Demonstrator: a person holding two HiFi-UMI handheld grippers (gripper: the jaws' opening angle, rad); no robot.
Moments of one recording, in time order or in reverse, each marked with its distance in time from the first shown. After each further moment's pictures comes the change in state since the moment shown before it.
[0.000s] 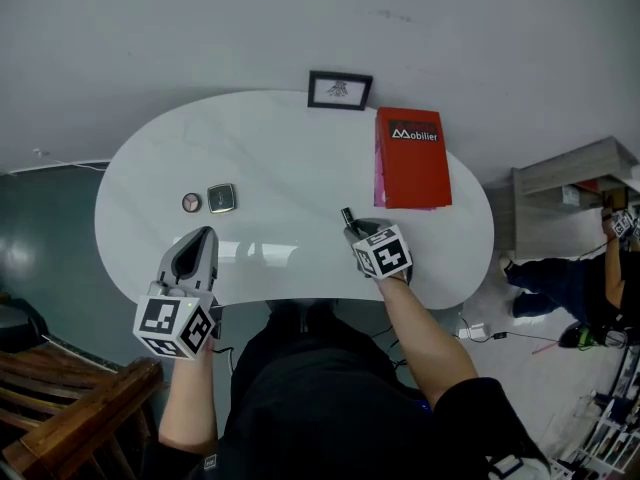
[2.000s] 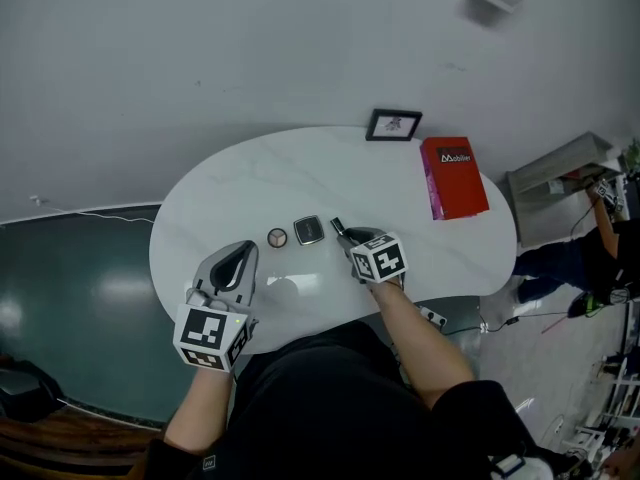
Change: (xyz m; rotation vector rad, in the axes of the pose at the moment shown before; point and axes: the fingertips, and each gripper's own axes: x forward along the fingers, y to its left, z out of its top) left arm -0.039 0.166 0.042 0.169 -0.041 -0.276; right arm 0.084 0.166 0.153 0.141 -0.096 -0.091
